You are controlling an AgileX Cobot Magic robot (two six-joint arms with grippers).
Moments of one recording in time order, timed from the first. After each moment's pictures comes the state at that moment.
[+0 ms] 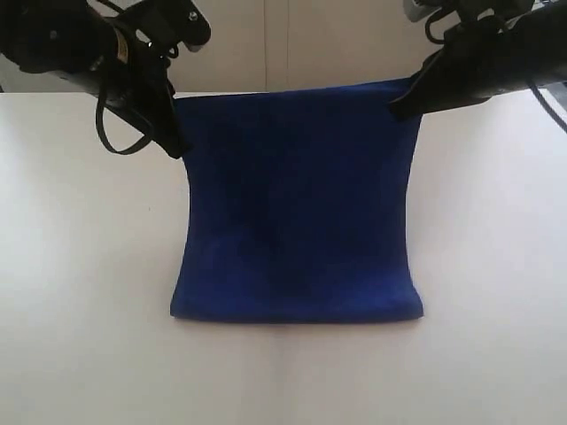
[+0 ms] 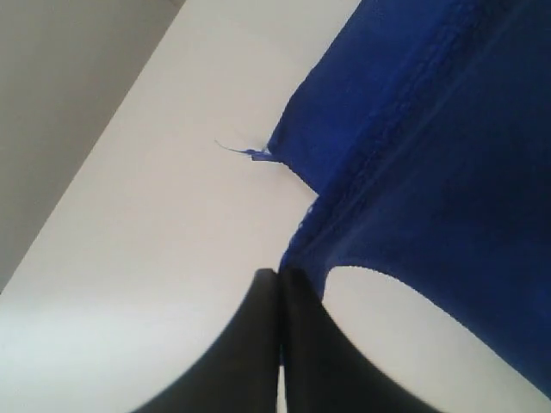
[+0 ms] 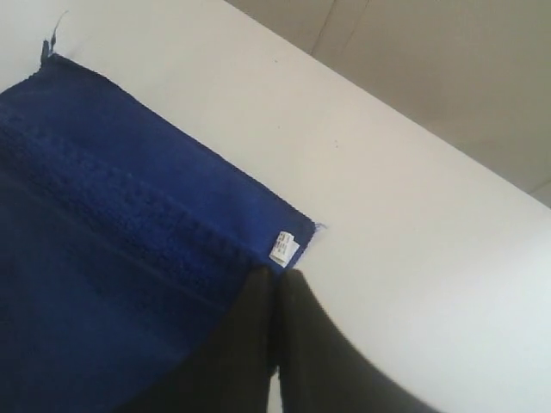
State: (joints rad) left arm -0.56 1.60 -1.27 0.39 0.57 0.22; right arm 0.08 1.54 -1.12 0.37 0.33 -0.72
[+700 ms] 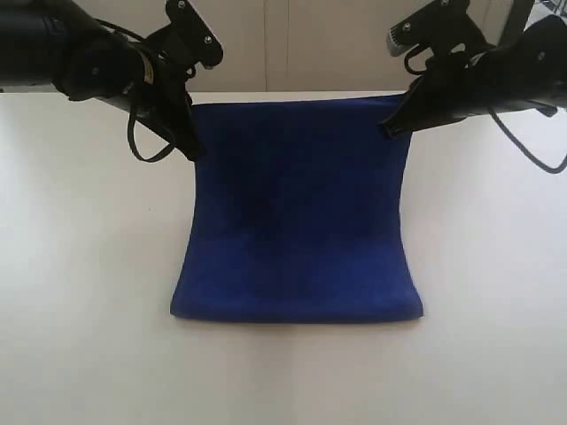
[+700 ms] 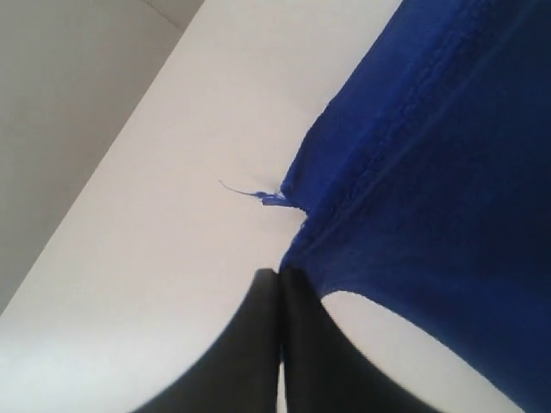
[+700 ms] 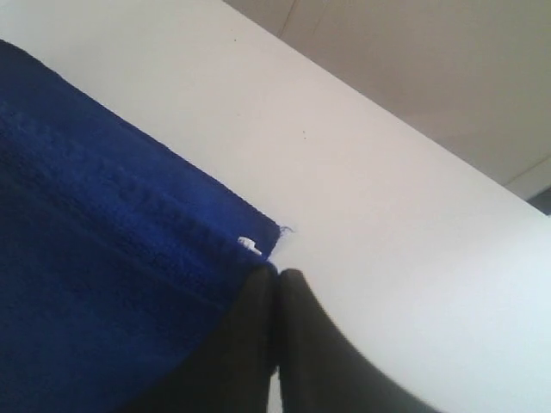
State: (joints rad) left arm -0.51 1.76 -1.31 0.41 0.38 0.22; right arm 0.08 1.71 -1.12 0.33 0.13 -0.72
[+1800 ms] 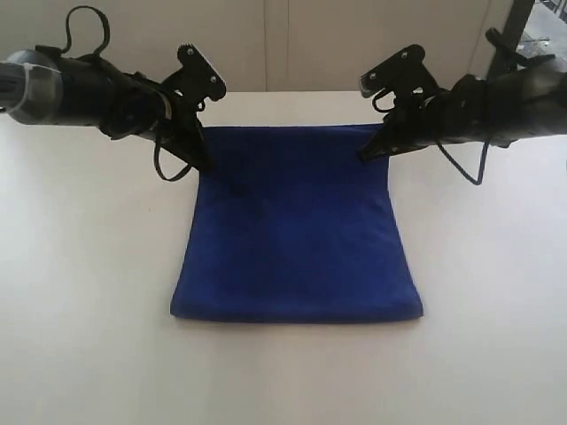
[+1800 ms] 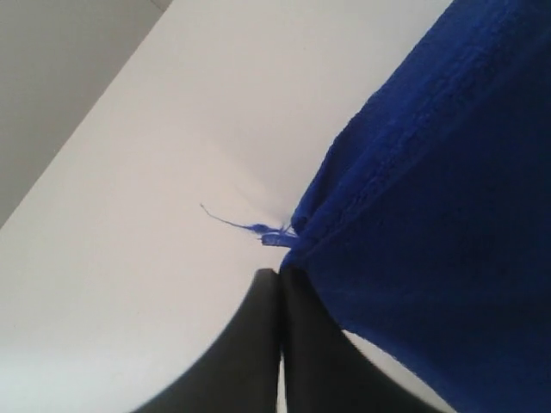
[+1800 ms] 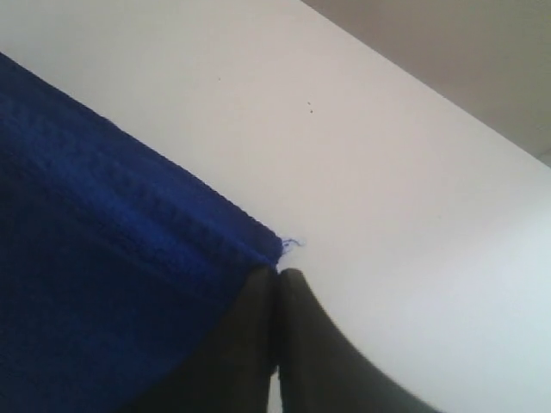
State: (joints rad) left arm -0.42 2.05 -1.43 0.42 0.17 0.19; right arm 0.09 2.02 -1.26 0.33 -0.03 -0.72
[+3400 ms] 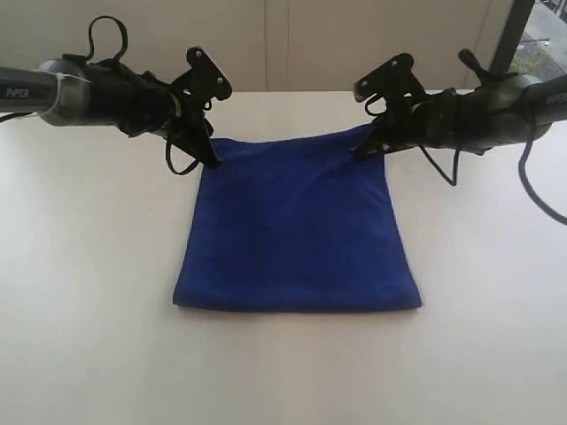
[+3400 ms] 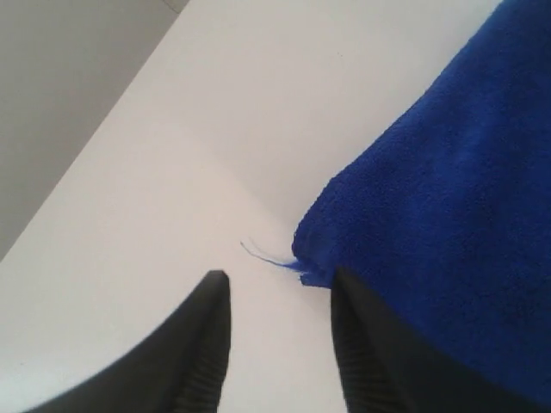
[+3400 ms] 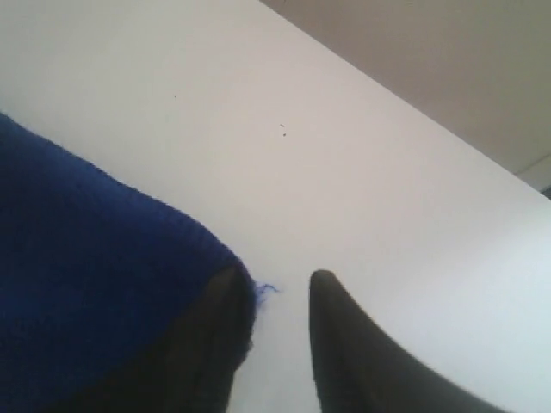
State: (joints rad) left arm -0.41 2.18 -1.59 0.43 0.18 0.20; right arm 0.09 2.17 -1.38 0.32 -0.13 -0.73
